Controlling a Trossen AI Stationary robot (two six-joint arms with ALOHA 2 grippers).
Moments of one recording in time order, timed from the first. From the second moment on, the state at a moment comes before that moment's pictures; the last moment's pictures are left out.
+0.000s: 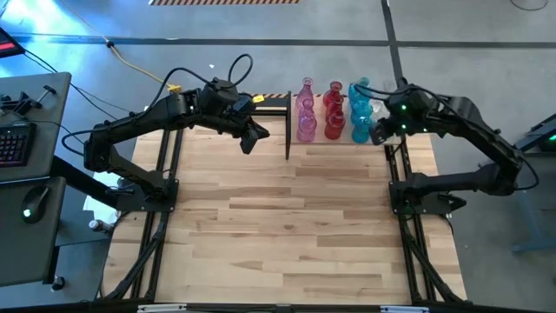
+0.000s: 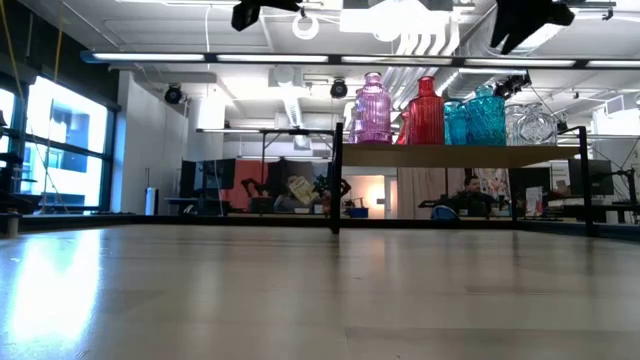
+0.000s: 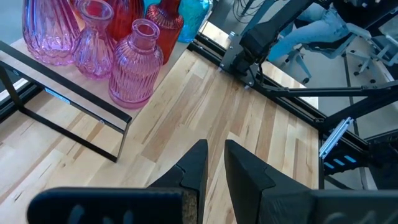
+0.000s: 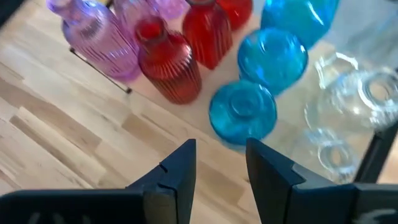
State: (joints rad) left arm 0.29 1.41 1.57 -0.76 0.16 -0.36; right arm -0.48 1.04 1.46 -1.37 0.19 0.50
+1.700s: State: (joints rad) left arm 0.29 1.41 1.57 -0.75 0.16 -0.39; right arm -0.48 1.05 1.16 -1.19 0.21 0.58
